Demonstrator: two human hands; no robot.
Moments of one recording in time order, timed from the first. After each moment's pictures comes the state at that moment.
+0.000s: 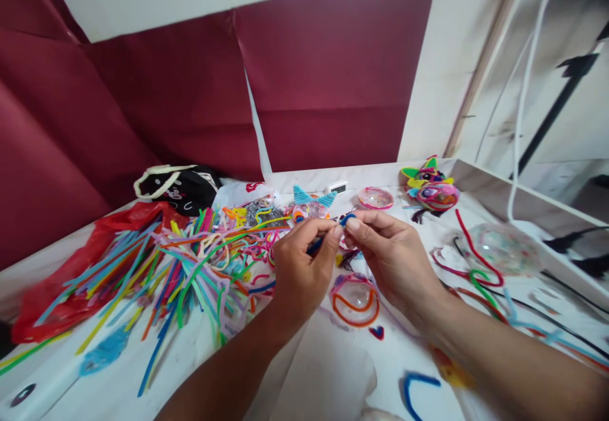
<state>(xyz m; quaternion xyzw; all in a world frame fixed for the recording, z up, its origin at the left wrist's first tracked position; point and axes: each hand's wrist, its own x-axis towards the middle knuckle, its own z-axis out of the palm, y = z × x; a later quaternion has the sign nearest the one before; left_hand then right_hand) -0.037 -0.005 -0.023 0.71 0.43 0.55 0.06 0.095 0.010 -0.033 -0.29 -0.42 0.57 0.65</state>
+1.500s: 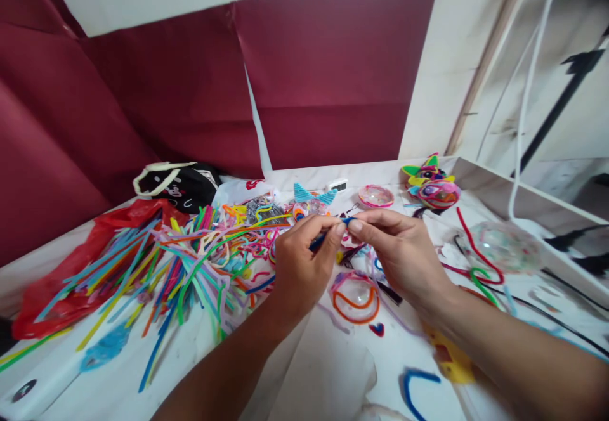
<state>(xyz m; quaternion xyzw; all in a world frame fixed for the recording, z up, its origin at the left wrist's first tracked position) -0.039 -0.002 -0.022 0.73 0.42 0.53 0.05 0.107 0.012 -0.035 -0.33 -0.50 0.50 0.62</state>
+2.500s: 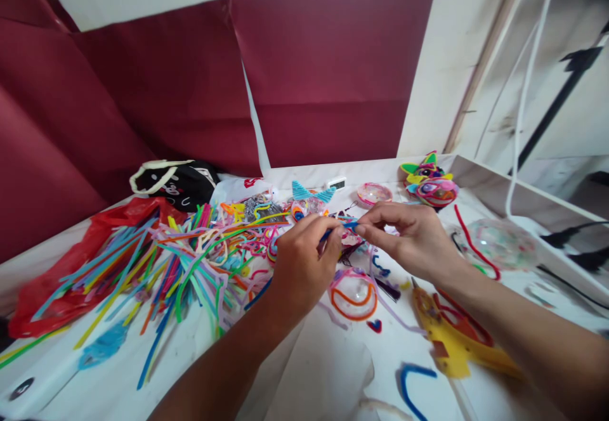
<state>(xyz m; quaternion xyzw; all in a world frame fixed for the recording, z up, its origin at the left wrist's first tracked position) -0.039 -0.001 -0.025 0.78 0.42 0.46 -0.03 0.140 0.019 -0.024 -0.38 -0.76 0.21 0.49</state>
